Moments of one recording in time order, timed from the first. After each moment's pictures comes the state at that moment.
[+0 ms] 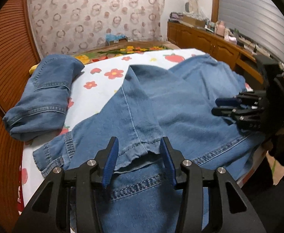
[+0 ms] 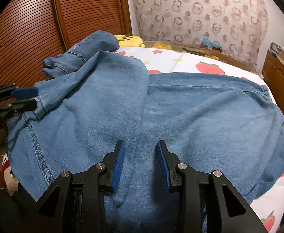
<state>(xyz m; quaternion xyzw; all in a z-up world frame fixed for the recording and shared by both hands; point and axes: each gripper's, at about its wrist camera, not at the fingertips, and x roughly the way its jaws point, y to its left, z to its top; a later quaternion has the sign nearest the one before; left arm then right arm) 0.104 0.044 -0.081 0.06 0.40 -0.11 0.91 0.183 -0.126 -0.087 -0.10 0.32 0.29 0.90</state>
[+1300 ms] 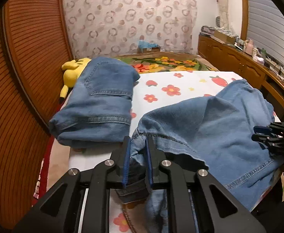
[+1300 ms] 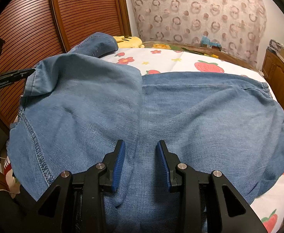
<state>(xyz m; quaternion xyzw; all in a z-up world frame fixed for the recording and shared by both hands) 0.121 0.143 -0.055 0.02 0.37 -0.01 0.93 0.183 -0.135 -0.089 -0.09 0.32 0.29 0.90</state>
